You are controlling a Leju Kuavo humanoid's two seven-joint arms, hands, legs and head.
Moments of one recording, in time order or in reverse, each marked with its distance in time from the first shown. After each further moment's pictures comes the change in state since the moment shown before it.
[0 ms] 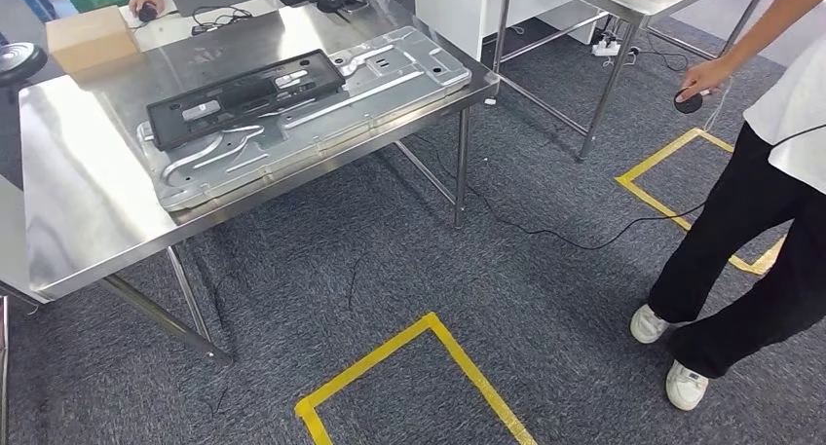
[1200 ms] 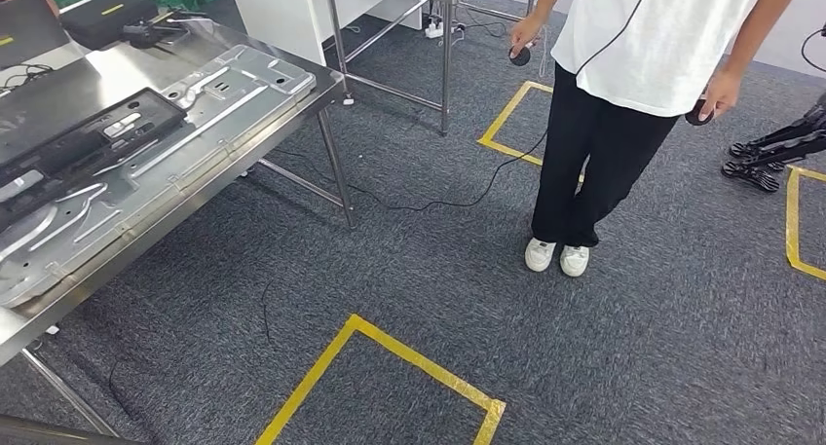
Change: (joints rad) left arm -0.007 -0.006 -0.002 0.001 -0.007 -0.001 0.026; right arm 0.009 0.018 0.033 0.009 0.005 0.037 0.072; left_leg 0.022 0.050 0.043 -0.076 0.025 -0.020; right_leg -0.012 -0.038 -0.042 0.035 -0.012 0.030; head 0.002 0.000
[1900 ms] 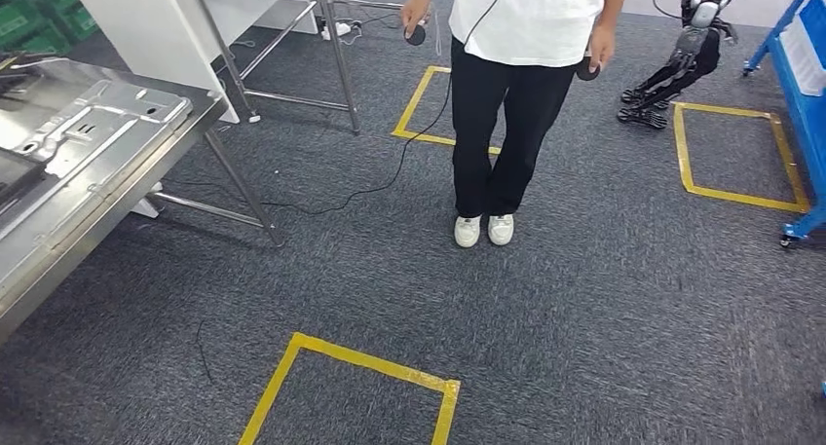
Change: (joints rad) left arm 0.011 -0.032 0.021 0.001 0.092 0.070 0.031; right arm -0.011 0.004 0.014 0.002 -0.004 -0.013 -0.002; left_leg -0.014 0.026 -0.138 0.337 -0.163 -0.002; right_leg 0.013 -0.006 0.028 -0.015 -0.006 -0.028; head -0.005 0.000
